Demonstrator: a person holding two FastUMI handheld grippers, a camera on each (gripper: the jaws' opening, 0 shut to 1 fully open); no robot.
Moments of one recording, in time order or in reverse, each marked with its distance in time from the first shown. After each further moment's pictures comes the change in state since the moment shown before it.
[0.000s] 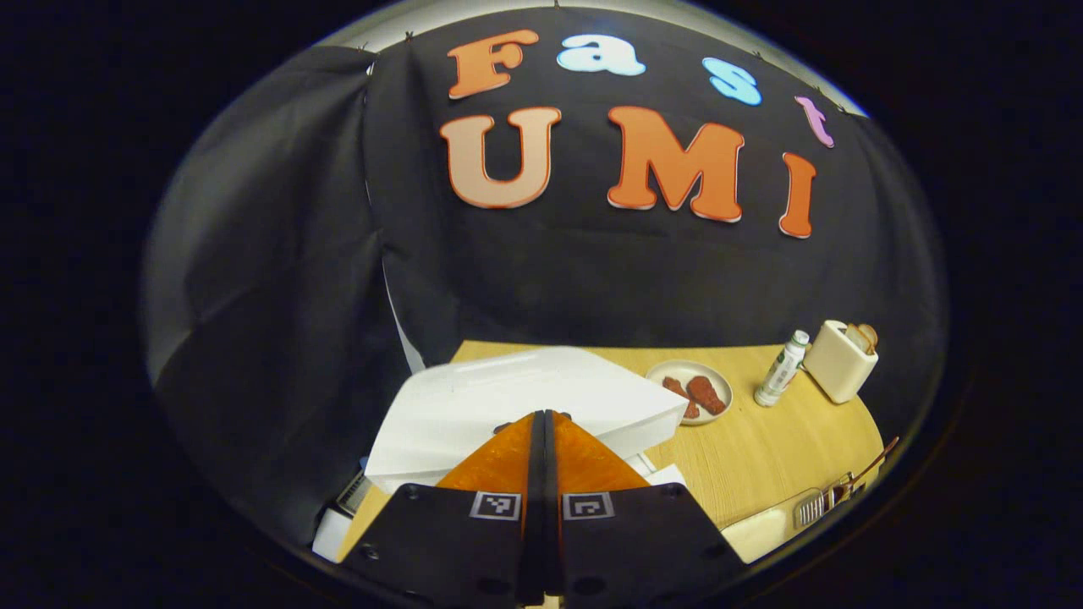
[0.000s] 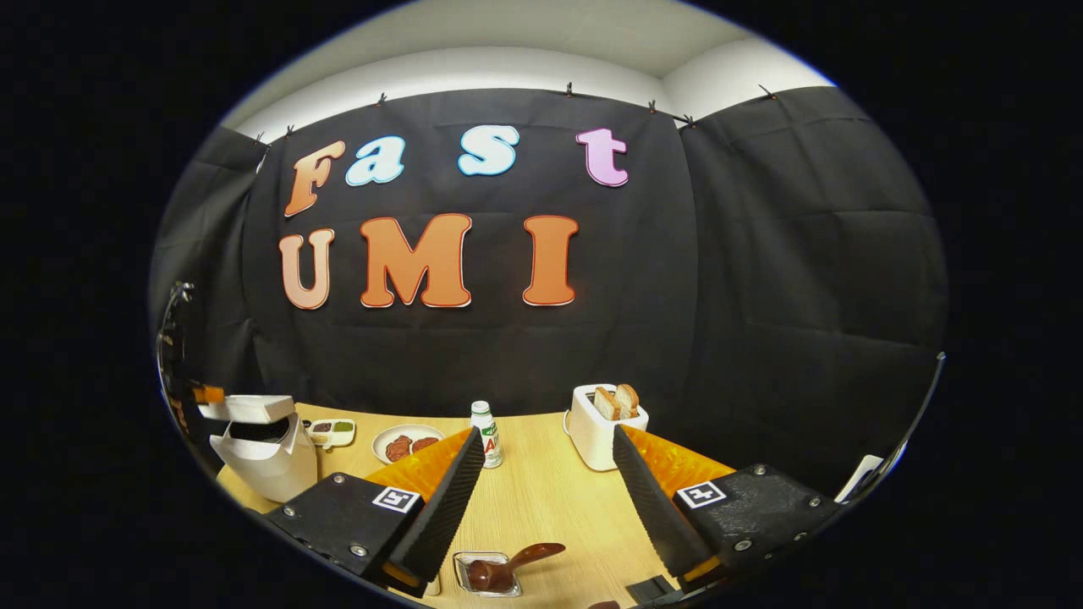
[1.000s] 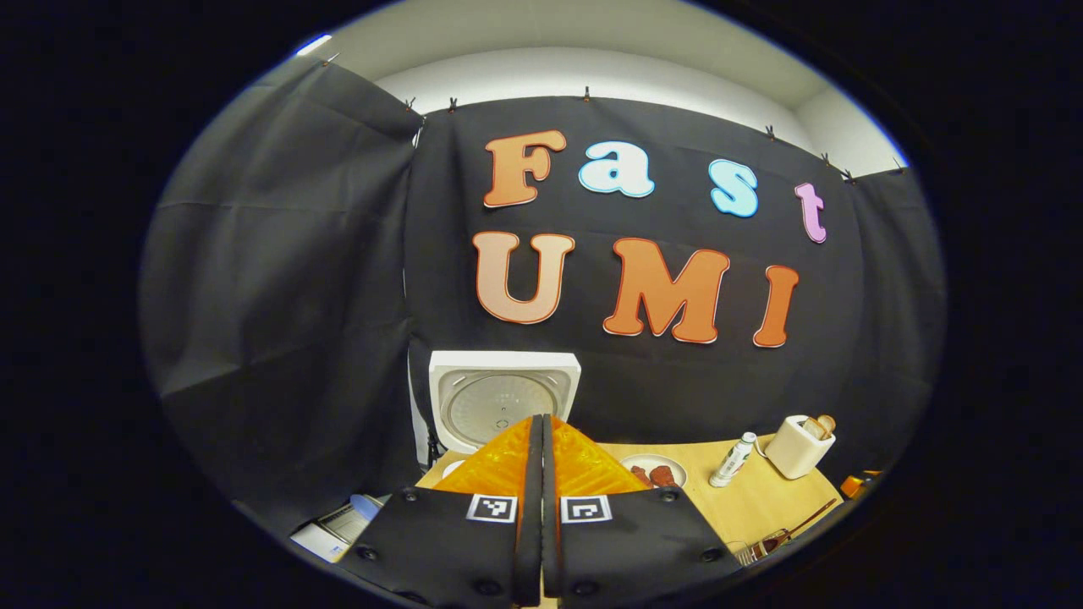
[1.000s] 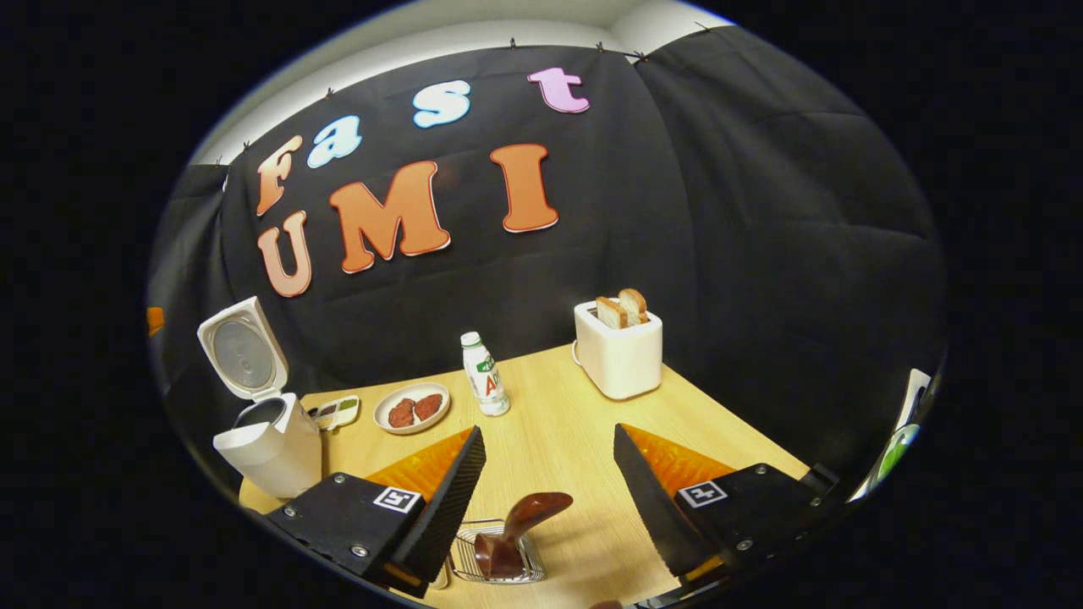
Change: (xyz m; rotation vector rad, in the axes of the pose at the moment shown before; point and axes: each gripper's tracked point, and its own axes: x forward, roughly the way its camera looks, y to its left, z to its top) left arm -0.134 0.003 0.088 -0.110 -0.244 0.022; right arm 0.033 -0.005 -0.146 0.177 0.214 0.029
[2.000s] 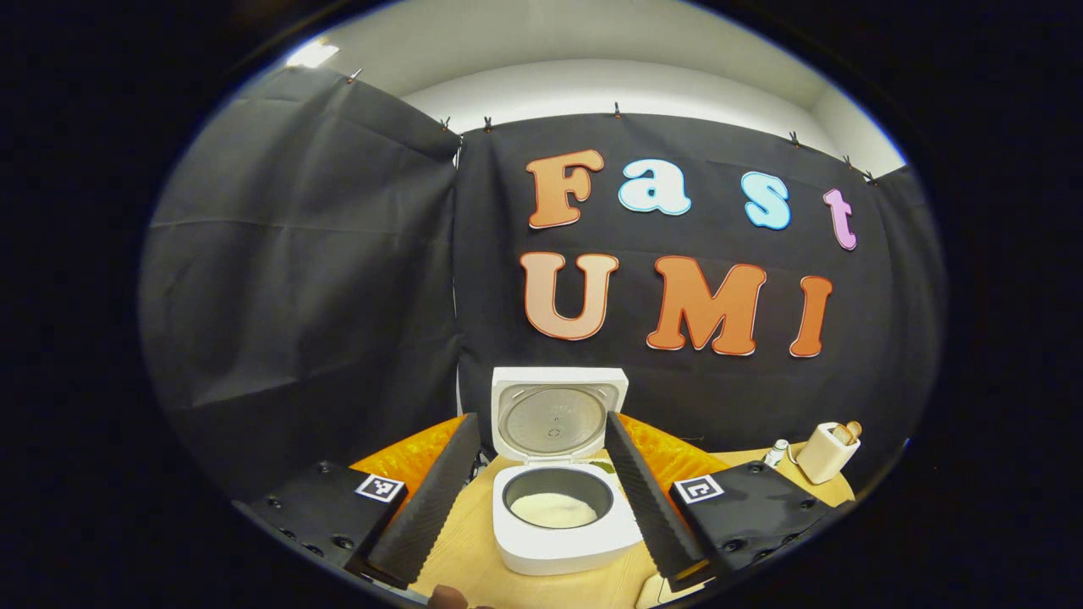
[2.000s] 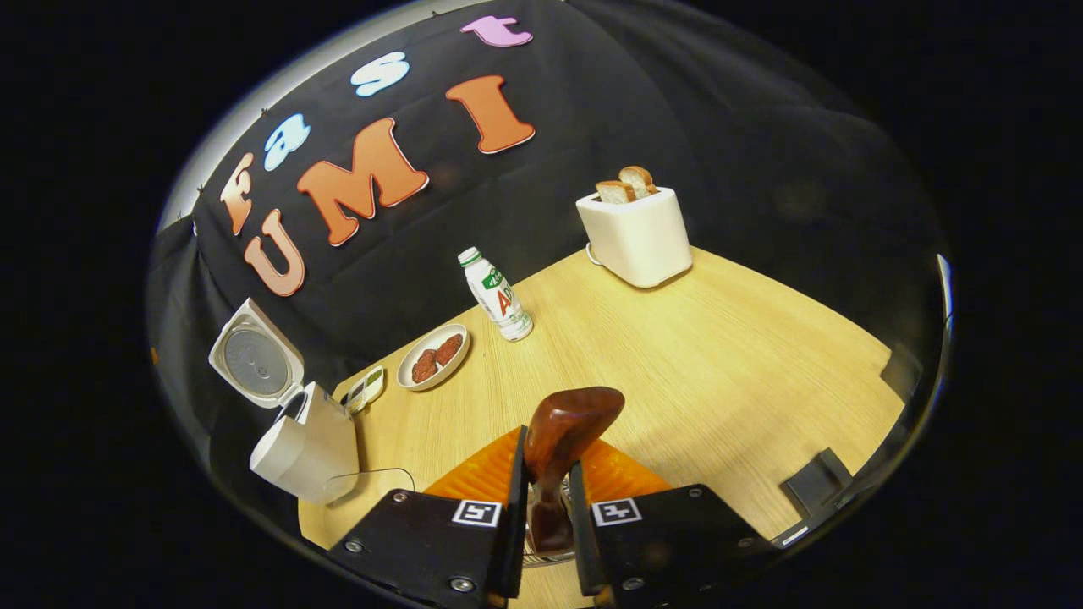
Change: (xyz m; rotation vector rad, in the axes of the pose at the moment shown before) left arm -0.040 0.047 0.019 0.015 -0.051 0.148; right arm 0.023 0.026 -0.089 0.258 0.243 0.069
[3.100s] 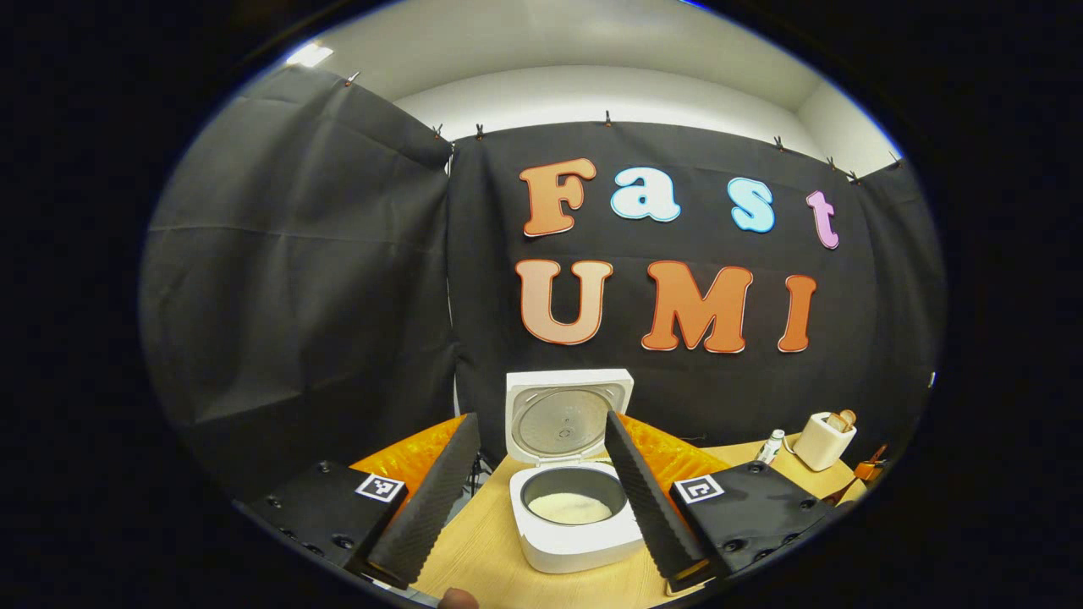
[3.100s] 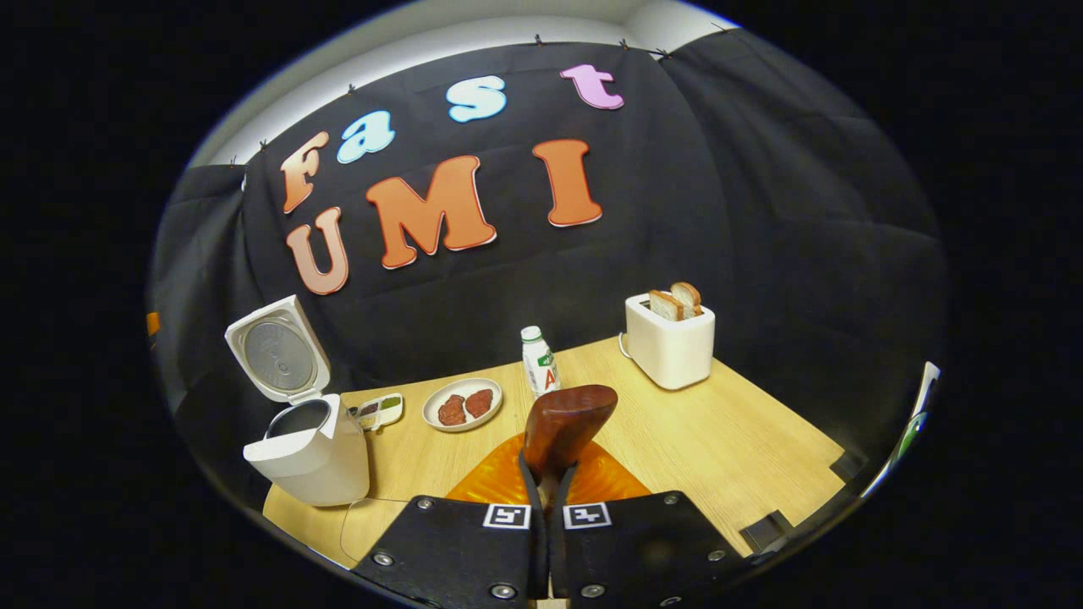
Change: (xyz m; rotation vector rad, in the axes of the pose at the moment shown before) left arm -0.015 0.039 0.006 0.023 -0.032 -0.081; right arm -0.073 0.103 0.084 -0.305 -0.266 0.031
